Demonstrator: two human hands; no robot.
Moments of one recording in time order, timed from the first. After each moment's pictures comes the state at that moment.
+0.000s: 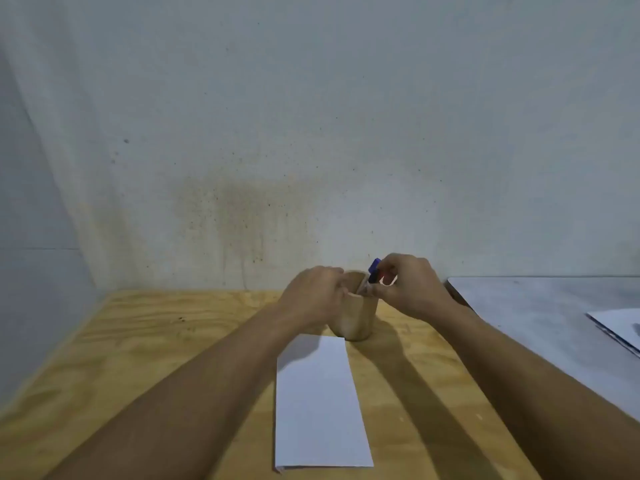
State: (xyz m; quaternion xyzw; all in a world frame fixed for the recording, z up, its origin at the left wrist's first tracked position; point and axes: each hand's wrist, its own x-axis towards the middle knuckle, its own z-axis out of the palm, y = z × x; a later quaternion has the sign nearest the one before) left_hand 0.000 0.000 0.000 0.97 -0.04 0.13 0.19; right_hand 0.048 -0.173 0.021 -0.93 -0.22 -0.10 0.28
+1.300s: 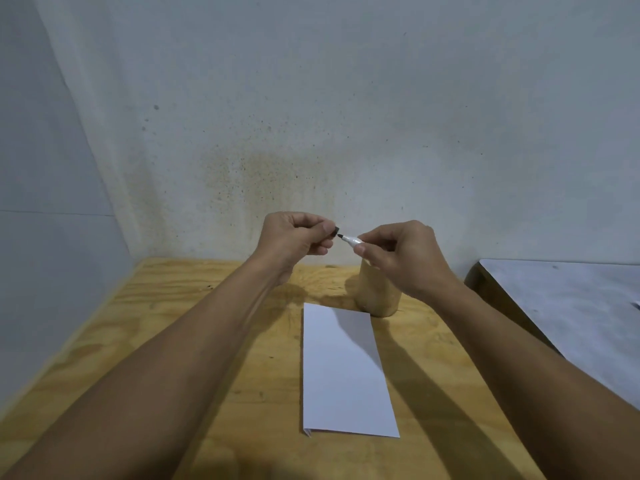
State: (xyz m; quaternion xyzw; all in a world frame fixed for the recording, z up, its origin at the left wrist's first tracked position) left_hand -0.043 0.050 0.036 0.70 0.07 0.21 0.68; right_hand 0.005 -0.126 0.033 -0.84 -0.30 -0.08 0.45
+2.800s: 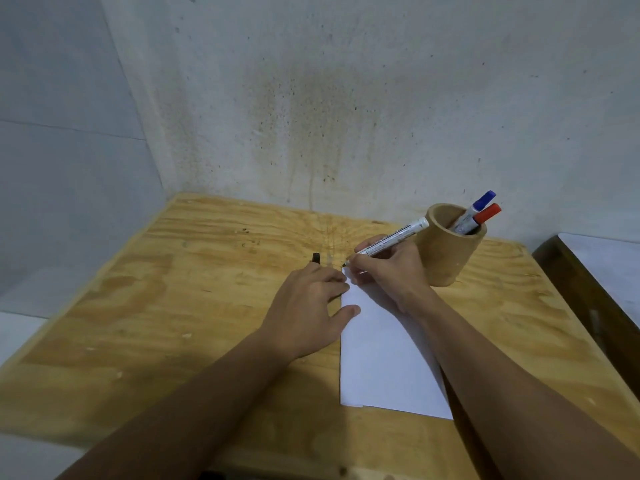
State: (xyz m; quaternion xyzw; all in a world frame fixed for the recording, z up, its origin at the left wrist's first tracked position) left_hand -0.101 0.068 -0.111 0.95 0.01 0.22 0.21; right_hand 0.006 -0.047 -0.077 -0.72 -0.19 0.13 0.65
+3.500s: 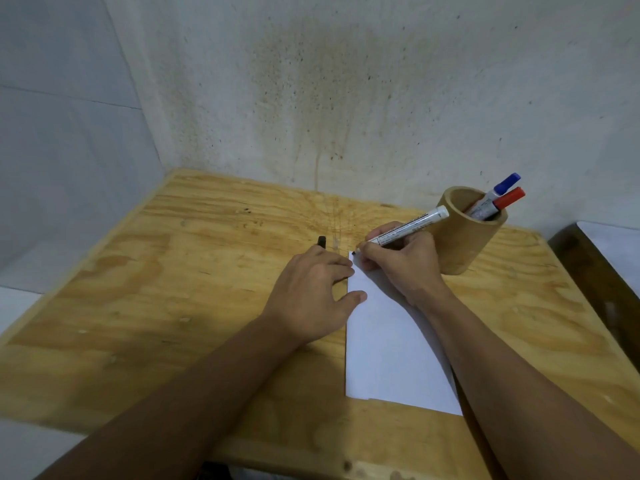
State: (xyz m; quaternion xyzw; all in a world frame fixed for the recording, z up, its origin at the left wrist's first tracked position) left_hand -0.099 0.068 -0.110 0.95 0.03 0.22 0.24; right_hand 0.014 -0.050 -0.097 -0.76 -0.21 0.04 0.61
